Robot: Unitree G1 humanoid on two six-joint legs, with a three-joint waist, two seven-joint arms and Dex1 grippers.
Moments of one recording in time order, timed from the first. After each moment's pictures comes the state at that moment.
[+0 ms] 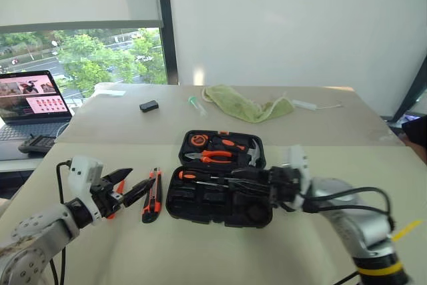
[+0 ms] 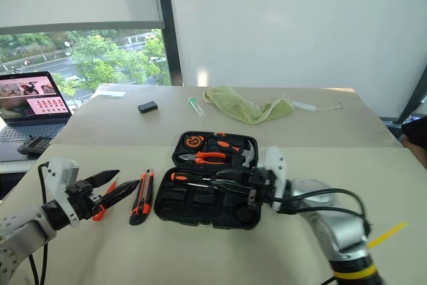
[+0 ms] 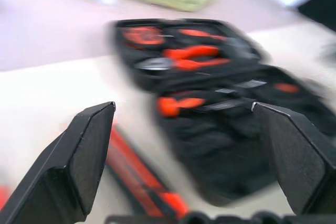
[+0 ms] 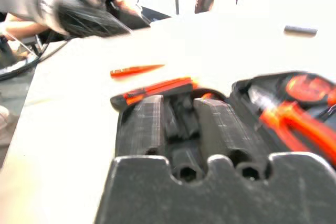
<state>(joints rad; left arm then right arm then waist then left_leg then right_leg) 0.08 0.73 0.45 -0.56 -0.91 0.90 -0.31 -0.29 -0.60 -0.02 -0.47 0.63 0.52 0.97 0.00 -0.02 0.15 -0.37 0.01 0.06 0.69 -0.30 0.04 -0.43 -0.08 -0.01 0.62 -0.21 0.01</state>
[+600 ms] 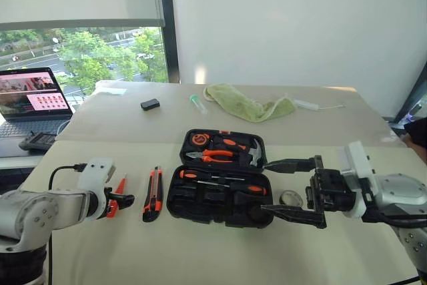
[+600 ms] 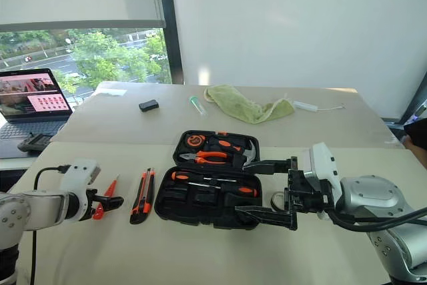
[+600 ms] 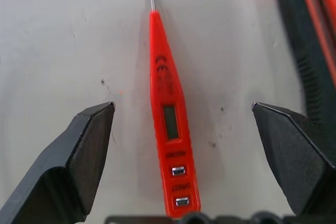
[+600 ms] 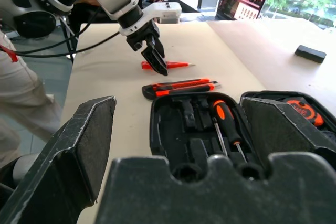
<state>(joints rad) -0.29 0.75 0.34 -0.40 -0.84 1.61 0.05 -0.14 -0.83 -0.24 -0.63 0.81 0.55 1.06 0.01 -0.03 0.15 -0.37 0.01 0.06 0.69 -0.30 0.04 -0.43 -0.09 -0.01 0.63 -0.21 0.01</state>
